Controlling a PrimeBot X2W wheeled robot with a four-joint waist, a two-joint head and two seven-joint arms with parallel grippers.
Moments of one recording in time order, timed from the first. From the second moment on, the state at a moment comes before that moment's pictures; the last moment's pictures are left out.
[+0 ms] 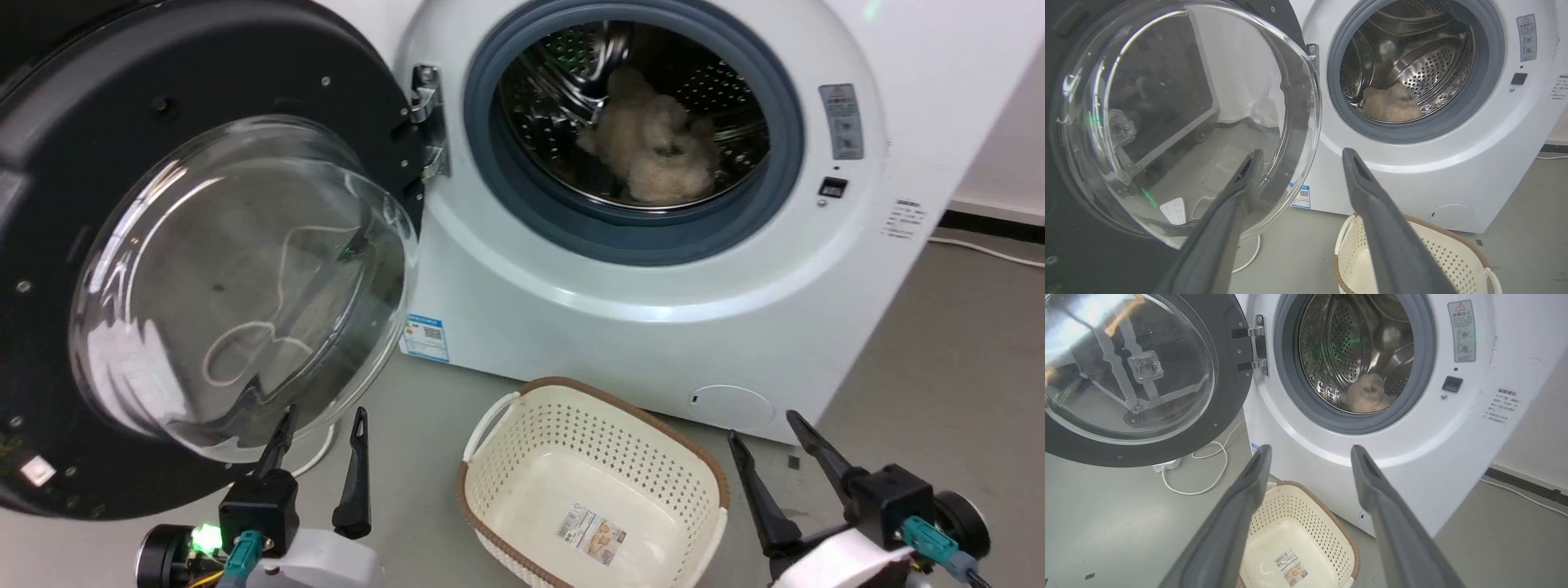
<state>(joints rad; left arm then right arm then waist) 0.03 0.06 -0.04 -0.01 0.00 0.01 -0.09 0.01 -0.07 0.09 0.06 0.05 0.13 -0.09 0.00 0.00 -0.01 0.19</state>
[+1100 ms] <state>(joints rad) 0.07 0.05 -0.03 -0.04 -0.02 0.03 -0.16 -0.03 -0.10 0.19 0.14 0.07 0.13 -0.16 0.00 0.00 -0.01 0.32</state>
